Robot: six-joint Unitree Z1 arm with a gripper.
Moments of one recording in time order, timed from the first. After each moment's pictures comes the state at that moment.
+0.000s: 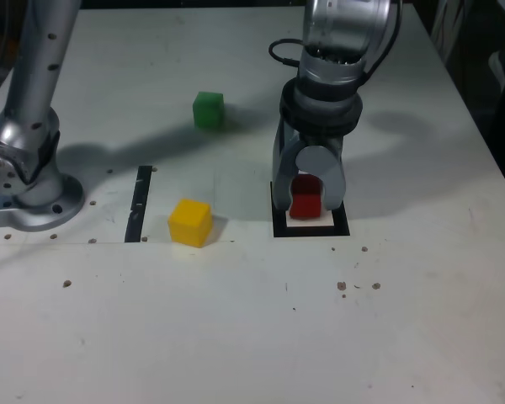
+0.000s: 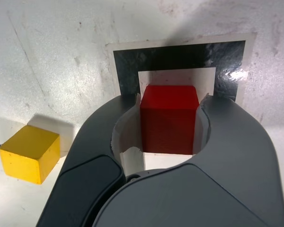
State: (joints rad) arm -0.10 2.07 -1.51 1.12 0.05 -0.07
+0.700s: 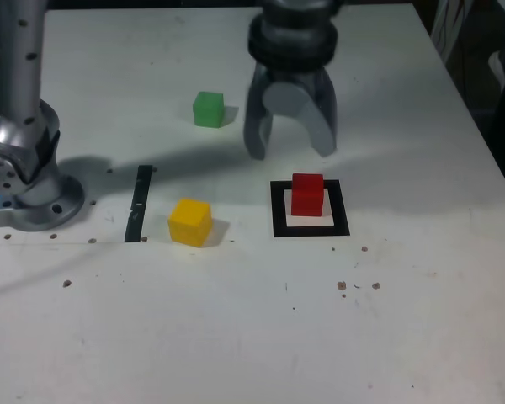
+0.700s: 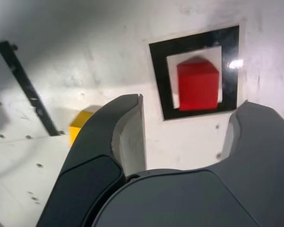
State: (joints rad) arm -0.11 1.87 -1.56 1.32 0.08 0.06
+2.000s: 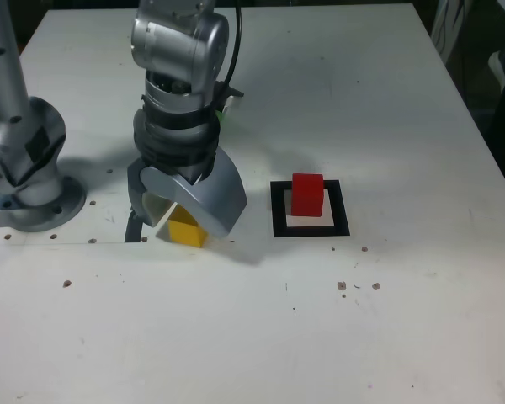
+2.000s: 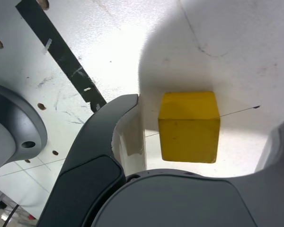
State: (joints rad) arm -0.33 1.72 -0.94 0.96 0.04 0.07
